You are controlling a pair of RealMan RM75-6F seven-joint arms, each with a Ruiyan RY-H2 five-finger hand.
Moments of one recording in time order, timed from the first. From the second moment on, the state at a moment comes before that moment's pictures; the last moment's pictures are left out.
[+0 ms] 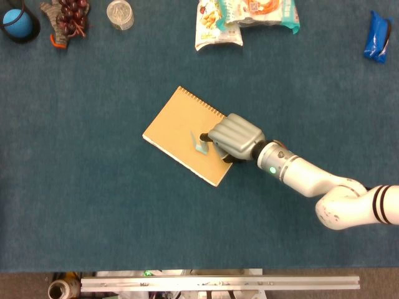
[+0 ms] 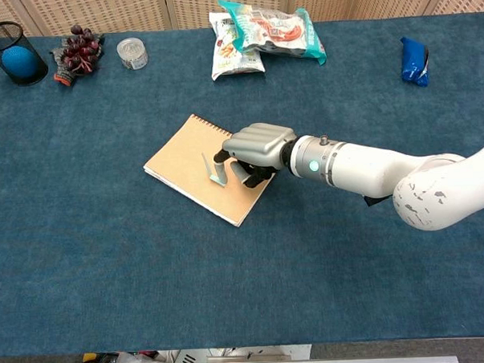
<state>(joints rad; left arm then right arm) -0.01 -1.10 -0.02 -1.52 1.48 1.50 -0.11 1.00 -1.74 0.07 -1.32 -1.14 0.62 -0.24</state>
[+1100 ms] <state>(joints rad) -0.01 -1.09 -0.02 -1.52 1.48 1.51 -0.11 1.02 -1.78 0.09 -1.29 -1.13 0.61 -0.26</state>
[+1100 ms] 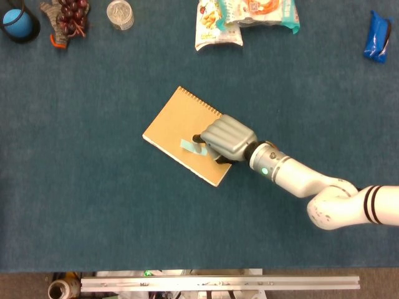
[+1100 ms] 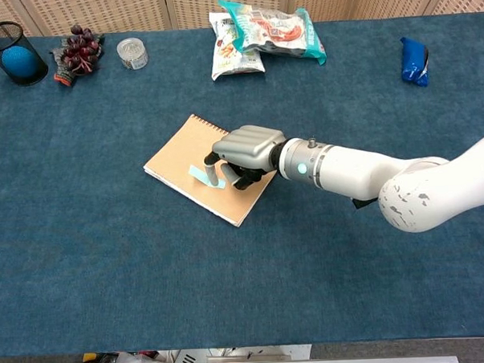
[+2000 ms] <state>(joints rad) 0.00 -1.09 -0.01 -1.52 1.49 1.51 -0.12 1.00 -1.74 0.08 -1.35 -1.12 0.64 -0.29</state>
